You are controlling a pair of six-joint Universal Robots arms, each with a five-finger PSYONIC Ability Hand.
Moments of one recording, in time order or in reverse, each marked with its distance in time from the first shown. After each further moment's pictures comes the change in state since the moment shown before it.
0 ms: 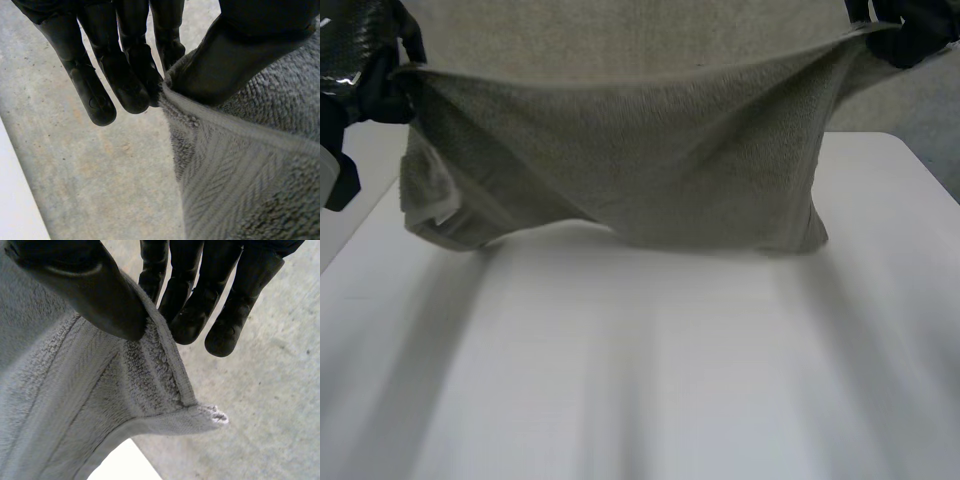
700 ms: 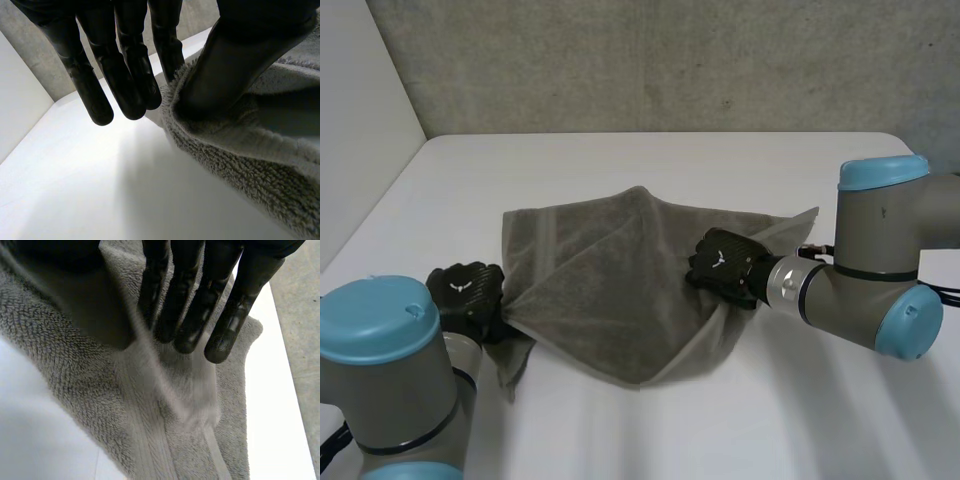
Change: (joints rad) left arm -0.312 -0.441 -0.248 0.055 -0.542 0.007; right arm 0.236 0.537 0.290 -0.196 -0.069 -0.766; left_hand -0.171 -0.191 -0.197 -0.211 -0.186; right_hand -0.113 -0.102 -0.144 -0.144 -0.137
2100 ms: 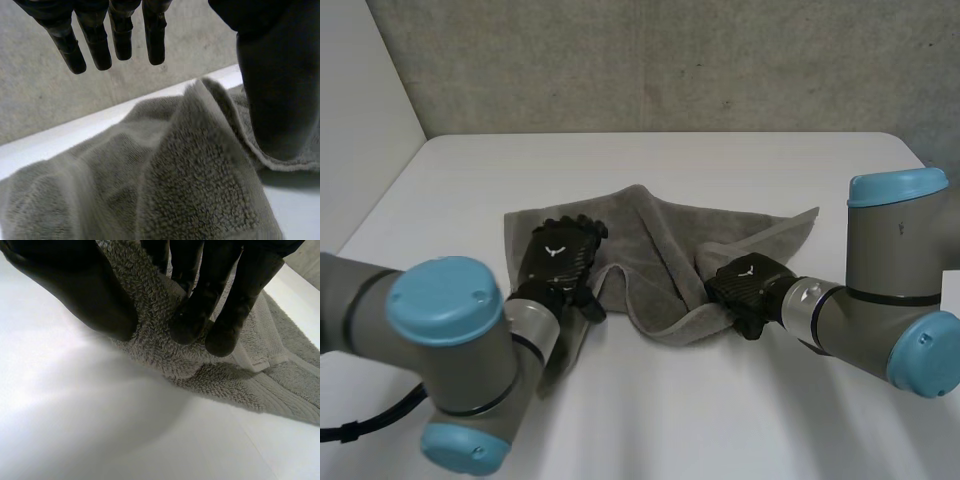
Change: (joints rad) left arm -0.112 -0.170 0.225 0.089 0.260 -0.098; right arm 0.014 -0.123 0.178 0.013 0.181 0.590; left_hand -0.864 -0.880 -0.871 -0.879 -0.902; right_hand 0.098 0.090 0.145 0.144 0.121
